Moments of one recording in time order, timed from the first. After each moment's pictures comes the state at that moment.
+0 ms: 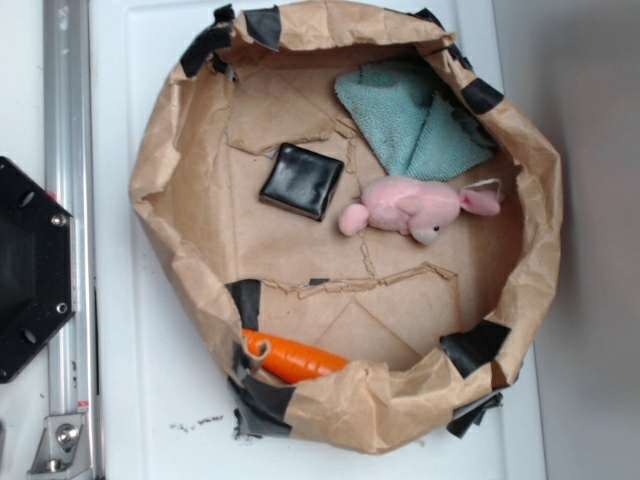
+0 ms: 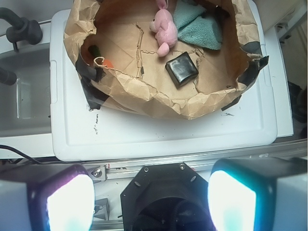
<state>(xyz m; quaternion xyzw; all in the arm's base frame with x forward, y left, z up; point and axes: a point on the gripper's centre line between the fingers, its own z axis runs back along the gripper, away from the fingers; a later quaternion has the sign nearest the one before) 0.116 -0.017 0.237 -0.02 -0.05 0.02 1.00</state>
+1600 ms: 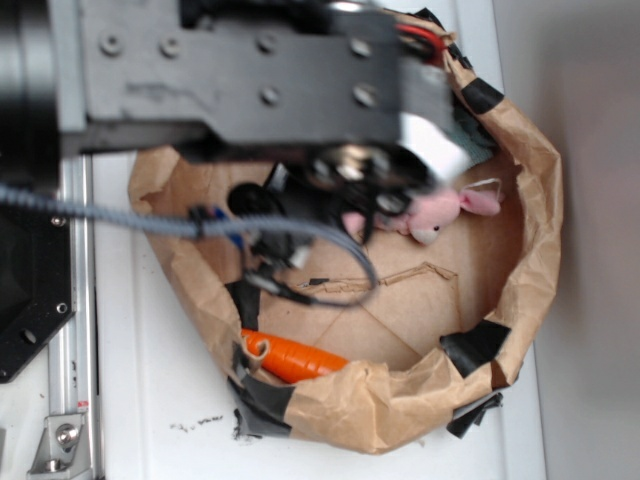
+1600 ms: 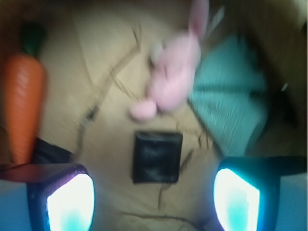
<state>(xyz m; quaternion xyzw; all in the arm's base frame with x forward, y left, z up) 0.241 0.040 0.098 0.04 0.00 -0.25 0.97</state>
